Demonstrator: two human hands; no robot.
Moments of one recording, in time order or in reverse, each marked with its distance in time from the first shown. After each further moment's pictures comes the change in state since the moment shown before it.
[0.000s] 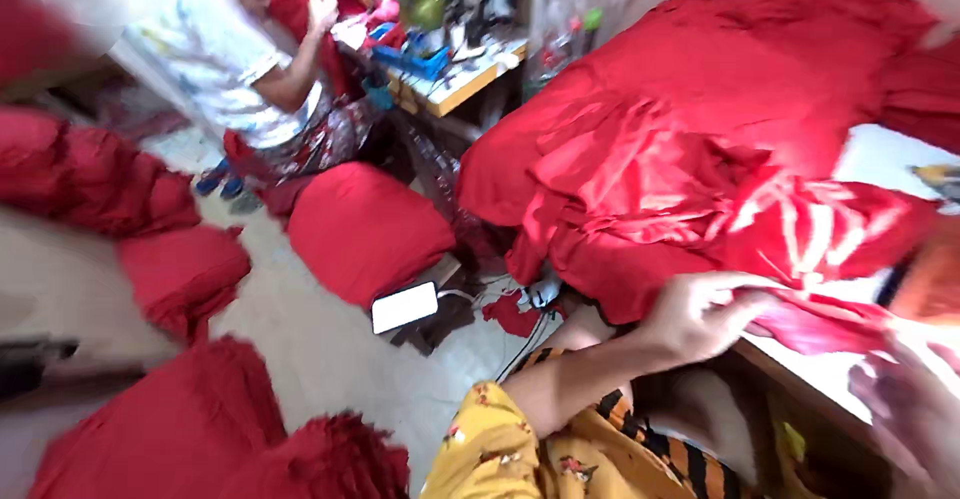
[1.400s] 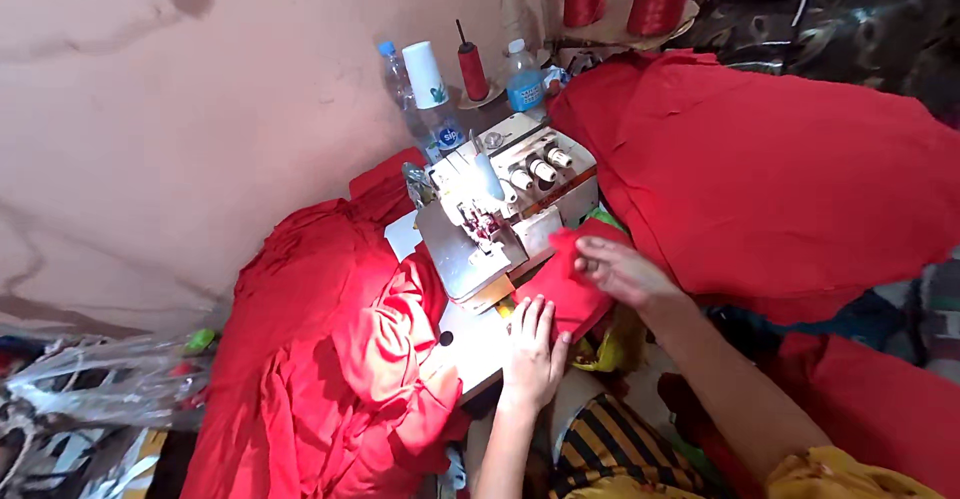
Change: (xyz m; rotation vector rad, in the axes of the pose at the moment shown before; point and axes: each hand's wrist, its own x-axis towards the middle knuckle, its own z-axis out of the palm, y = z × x) left_hand -0.002 -0.121 0.149 0.804 -0.829 0.768; right_hand -0.046 -0.025 -0.164 0.594 0.632 0.225
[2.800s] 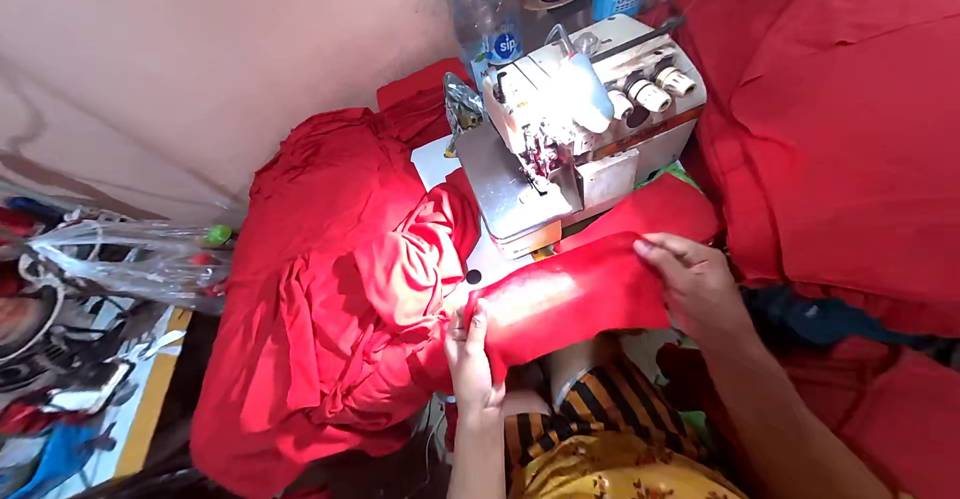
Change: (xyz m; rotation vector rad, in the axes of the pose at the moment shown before) left_hand -0.027 0.026 -0.111 -1.117 0.765 -1.168; right_hand -0.042 0.054 0.011 -0.500 0.038 -0.502
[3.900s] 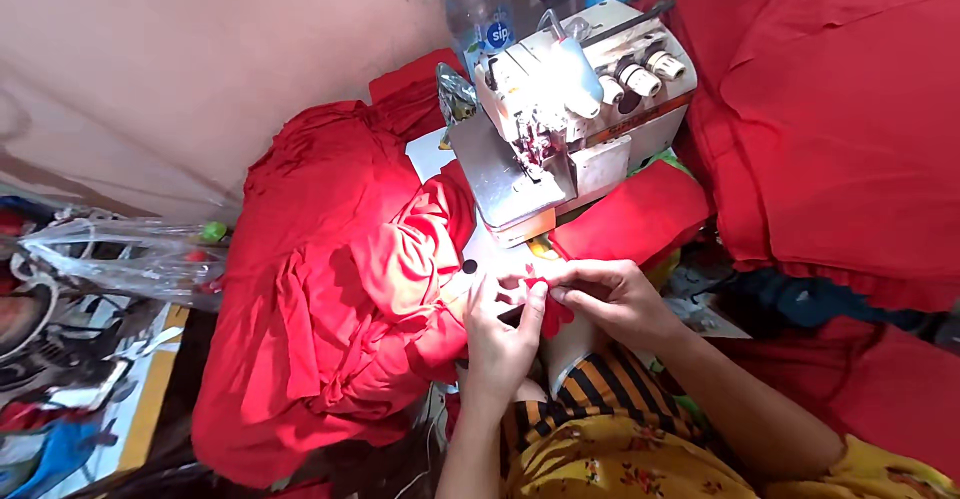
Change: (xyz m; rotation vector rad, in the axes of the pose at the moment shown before) left_hand 0.001 0.011 0.010 0.666 -0.457 0.715; right_hand -0.019 -0.014 0.043 0.147 -0.502 -0.210
